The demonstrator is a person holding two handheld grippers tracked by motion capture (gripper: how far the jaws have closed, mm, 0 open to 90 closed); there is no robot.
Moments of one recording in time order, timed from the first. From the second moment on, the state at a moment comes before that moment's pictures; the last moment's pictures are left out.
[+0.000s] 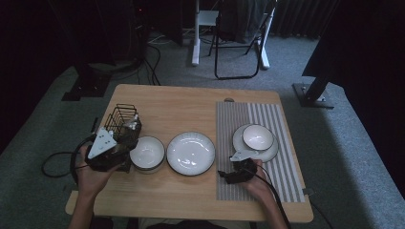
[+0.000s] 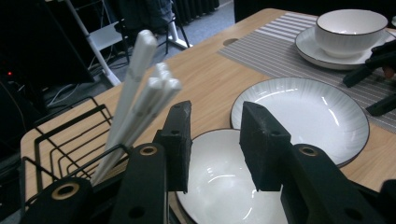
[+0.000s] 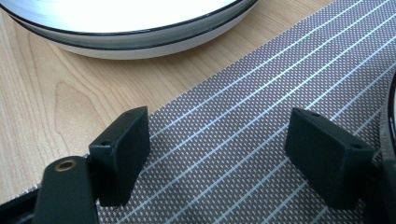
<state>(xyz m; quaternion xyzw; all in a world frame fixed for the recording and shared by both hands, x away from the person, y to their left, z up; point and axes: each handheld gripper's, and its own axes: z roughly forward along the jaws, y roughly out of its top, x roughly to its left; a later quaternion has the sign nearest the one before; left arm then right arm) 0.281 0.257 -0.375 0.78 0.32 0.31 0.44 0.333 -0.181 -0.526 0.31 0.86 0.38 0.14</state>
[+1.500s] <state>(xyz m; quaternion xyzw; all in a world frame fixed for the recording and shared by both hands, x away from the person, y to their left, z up) 0.254 0.275 -0.403 0.76 0.38 0.32 0.42 0.333 -0.181 -0.526 0.31 0.86 0.38 0.14</state>
